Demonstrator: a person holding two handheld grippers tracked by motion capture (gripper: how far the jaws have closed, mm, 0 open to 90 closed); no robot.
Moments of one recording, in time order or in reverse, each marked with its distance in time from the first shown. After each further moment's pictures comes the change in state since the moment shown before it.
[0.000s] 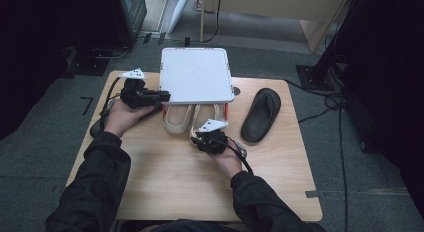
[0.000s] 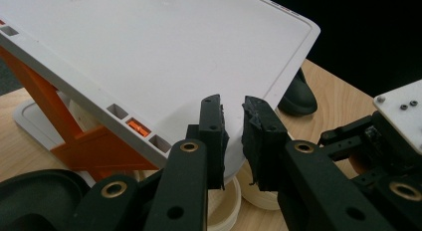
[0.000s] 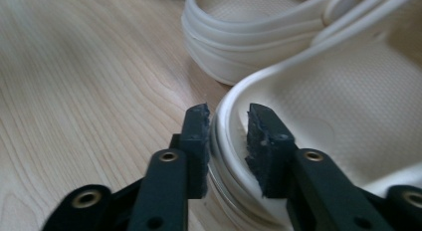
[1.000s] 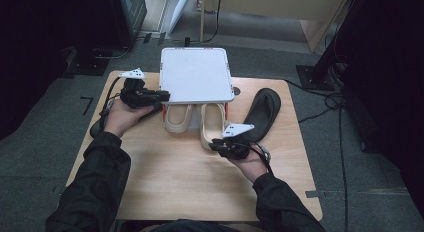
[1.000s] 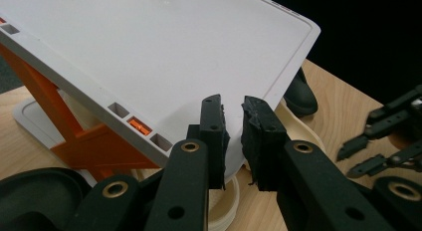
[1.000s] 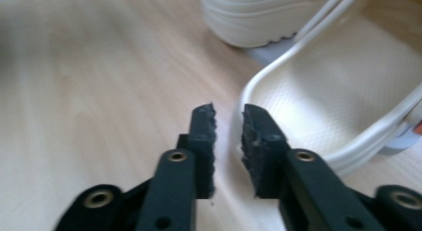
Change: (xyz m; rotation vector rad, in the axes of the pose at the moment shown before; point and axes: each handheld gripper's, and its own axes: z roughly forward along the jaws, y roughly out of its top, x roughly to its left) left arm 0.000 0.000 0.000 0.001 0.001 -0.010; right arm -0.021 -0.022 -0.068 0.016 0.109 -0.007
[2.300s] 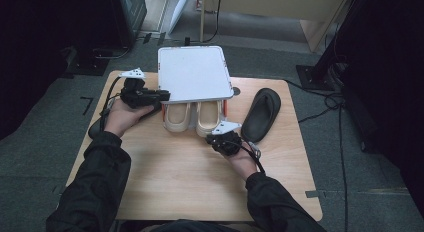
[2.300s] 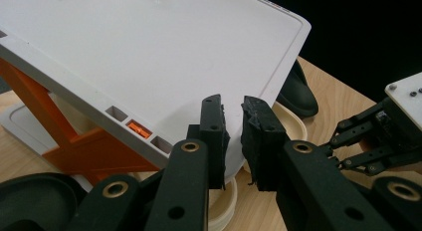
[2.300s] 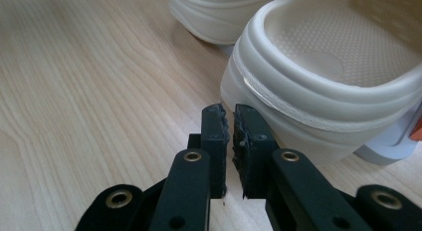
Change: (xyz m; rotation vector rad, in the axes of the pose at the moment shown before) left arm 0.001 0.000 0.001 -0.005 0.001 -0.011; right arm -0.006 0.004 0.039 0.025 -0.118 -0.037
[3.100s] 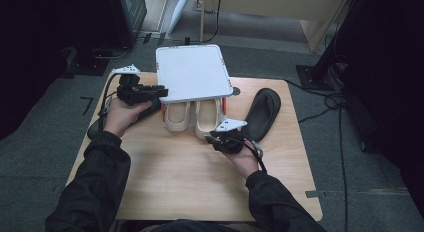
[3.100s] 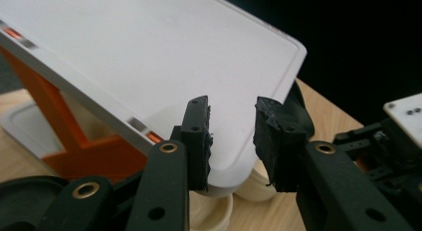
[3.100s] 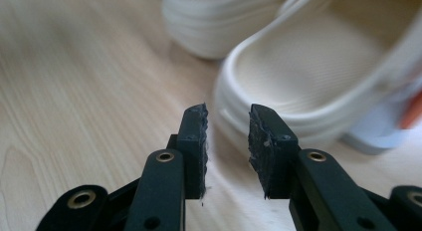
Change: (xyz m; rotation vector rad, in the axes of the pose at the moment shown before) left arm 0.006 0.006 -0.012 -0.064 0.028 -0.083; right arm -0.007 0.002 -0.012 -0.050 0.004 0.063
